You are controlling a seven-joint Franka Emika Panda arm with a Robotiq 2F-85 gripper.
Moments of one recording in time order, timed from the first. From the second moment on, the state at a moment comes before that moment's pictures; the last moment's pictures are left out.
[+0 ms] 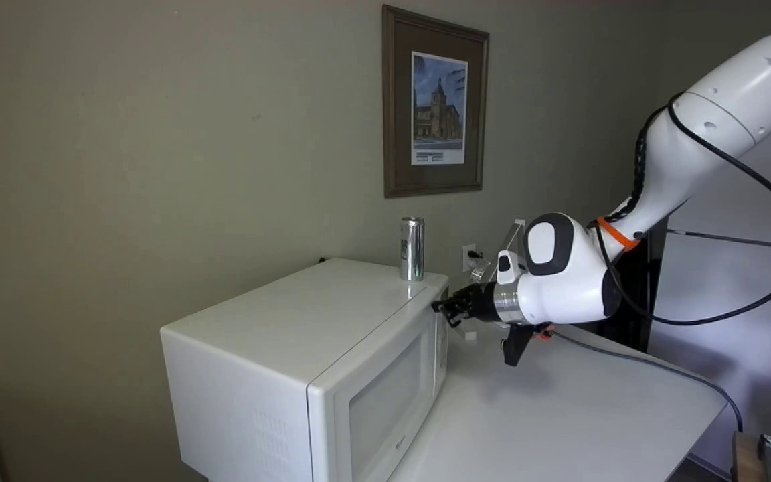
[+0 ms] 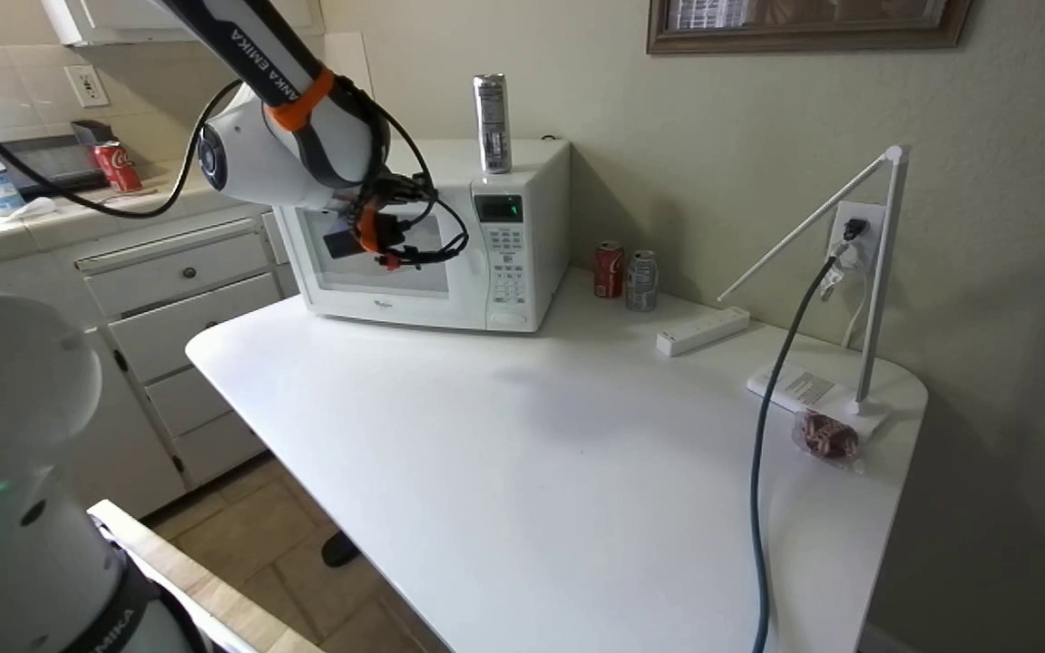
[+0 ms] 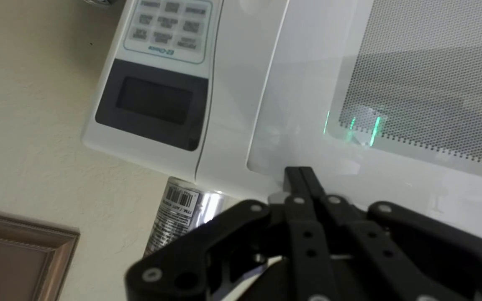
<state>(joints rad) 0.44 0.04 -0.17 -2.33 -2.51 2.62 2.37</state>
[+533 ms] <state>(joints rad) 0.42 0.04 -0.14 -2.33 -2.50 2.62 2.37</state>
